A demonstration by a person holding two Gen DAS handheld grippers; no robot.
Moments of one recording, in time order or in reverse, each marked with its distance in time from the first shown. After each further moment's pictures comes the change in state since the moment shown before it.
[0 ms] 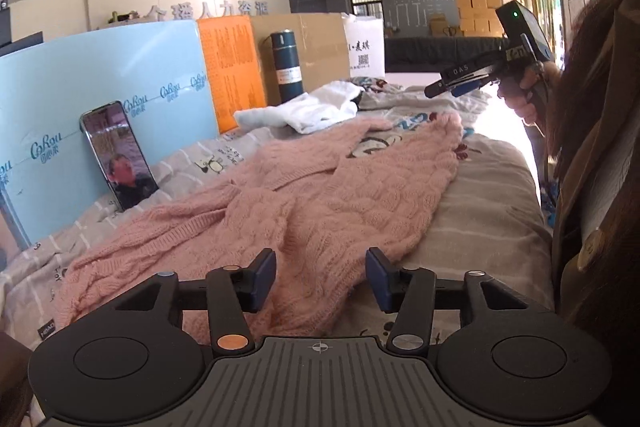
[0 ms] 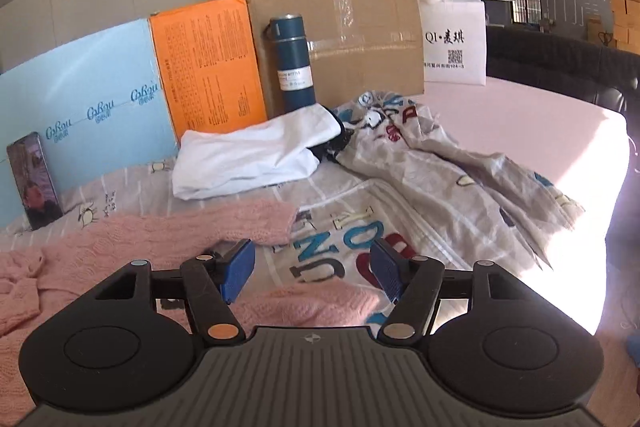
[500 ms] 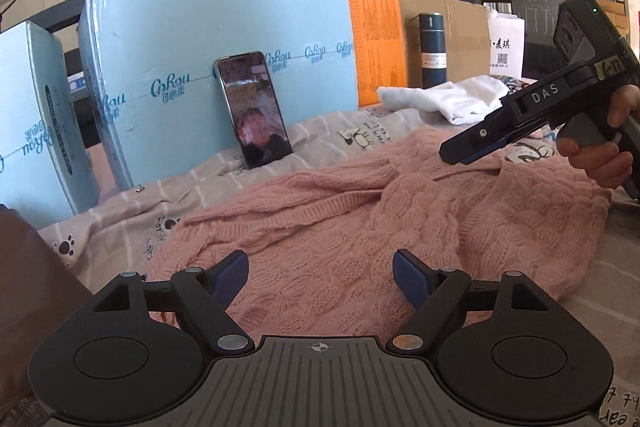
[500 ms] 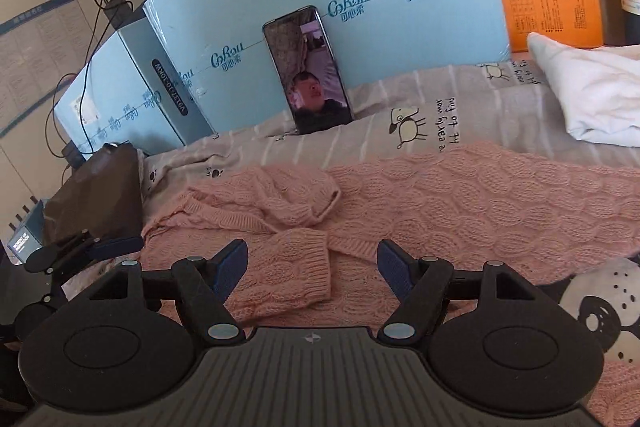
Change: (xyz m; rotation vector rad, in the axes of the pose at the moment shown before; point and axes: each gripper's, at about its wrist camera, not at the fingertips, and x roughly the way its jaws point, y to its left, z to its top) left arm 0.033 0.052 -0.009 -0.147 0.100 0.327; right arm 0.098 0.179 -0.008 -0.144 0.375 0.698
